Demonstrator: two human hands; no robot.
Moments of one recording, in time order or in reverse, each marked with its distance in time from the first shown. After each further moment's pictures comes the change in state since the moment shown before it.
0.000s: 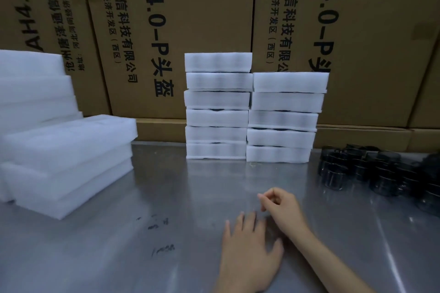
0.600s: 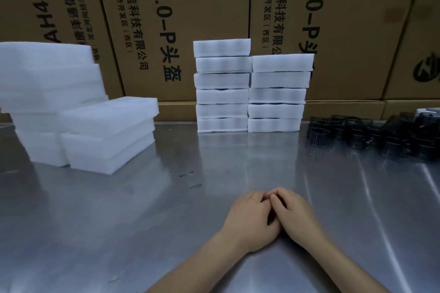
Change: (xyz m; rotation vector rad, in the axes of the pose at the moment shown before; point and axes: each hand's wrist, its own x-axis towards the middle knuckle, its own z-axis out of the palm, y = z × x) left_hand -0.100 -0.009 -0.045 -0.045 -0.026 0.372; right_hand -0.172 -0.049 -0.014 -0.348 -0.052 -0.098
